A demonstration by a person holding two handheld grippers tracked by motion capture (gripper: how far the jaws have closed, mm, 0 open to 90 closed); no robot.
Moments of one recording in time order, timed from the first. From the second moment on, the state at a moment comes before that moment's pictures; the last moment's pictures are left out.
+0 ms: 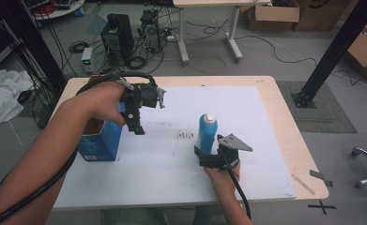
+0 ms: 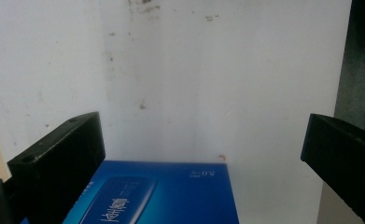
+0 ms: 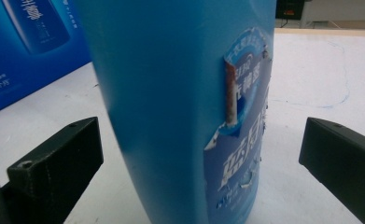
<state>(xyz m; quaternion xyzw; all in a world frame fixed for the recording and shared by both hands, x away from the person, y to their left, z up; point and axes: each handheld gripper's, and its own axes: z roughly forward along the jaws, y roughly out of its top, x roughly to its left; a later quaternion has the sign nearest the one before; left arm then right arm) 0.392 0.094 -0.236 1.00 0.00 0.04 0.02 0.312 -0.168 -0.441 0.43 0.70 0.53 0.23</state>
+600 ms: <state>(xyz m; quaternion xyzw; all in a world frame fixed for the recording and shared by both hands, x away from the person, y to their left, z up) 0.394 0.095 -0.240 1.00 0.00 0.04 0.02 0.320 -0.152 -0.445 0.45 0.69 0.51 0.25</state>
